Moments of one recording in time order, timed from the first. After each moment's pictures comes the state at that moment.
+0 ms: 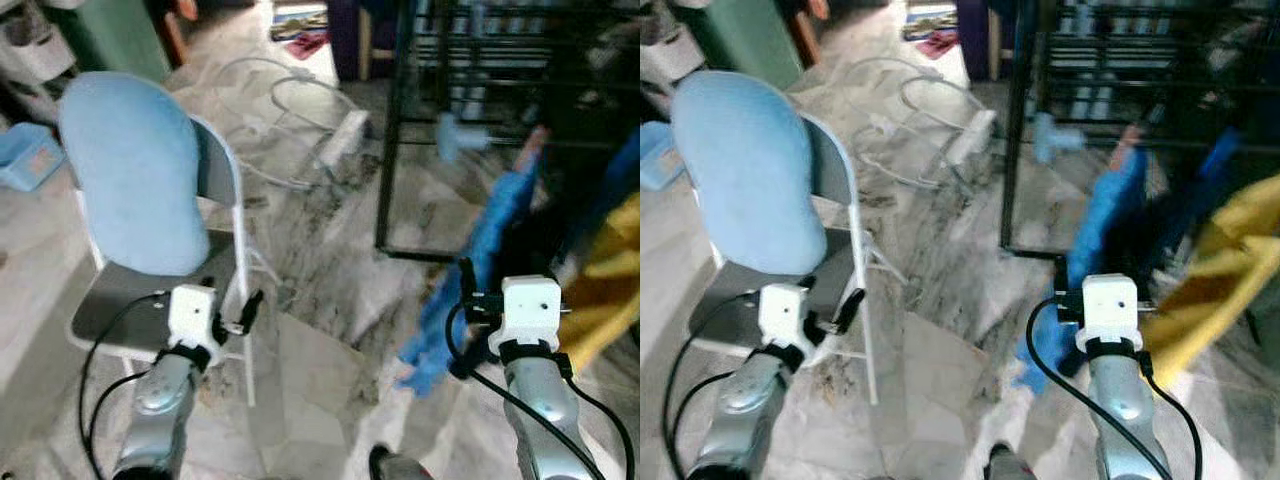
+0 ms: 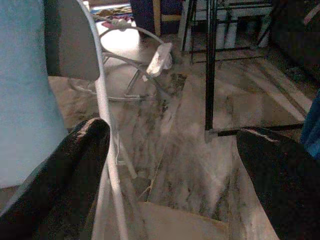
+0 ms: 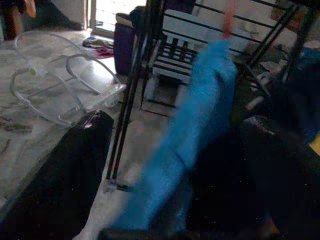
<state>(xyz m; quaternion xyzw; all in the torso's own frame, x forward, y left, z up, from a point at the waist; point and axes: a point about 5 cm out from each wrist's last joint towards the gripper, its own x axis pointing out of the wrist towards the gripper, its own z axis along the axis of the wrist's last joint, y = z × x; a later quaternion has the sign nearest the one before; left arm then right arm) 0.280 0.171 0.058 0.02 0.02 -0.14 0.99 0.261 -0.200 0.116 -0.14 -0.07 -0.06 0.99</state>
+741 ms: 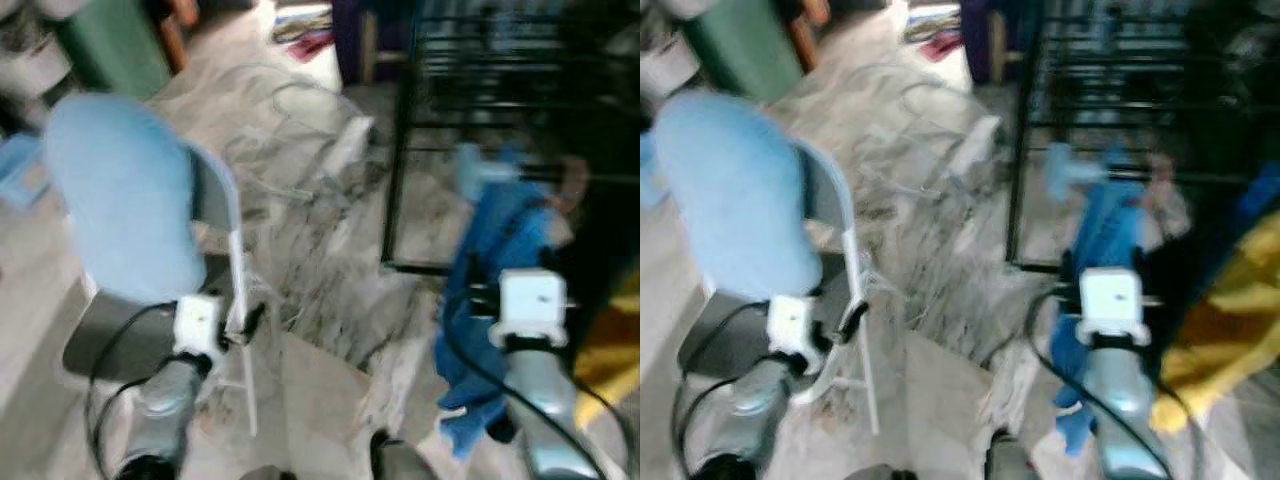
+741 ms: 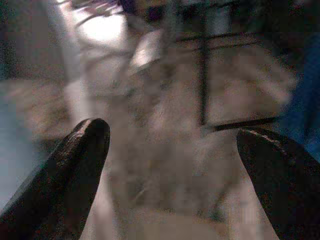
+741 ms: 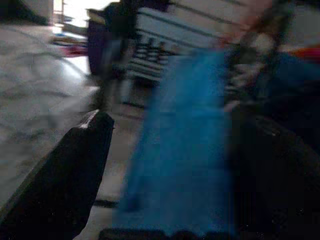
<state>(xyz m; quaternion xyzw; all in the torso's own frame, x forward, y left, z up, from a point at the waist) 0.284 0.160 0.039 0.01 0.04 -0.17 0.98 0.264 -0.211 0.123 -0.17 -0.08 -0.11 0.98</state>
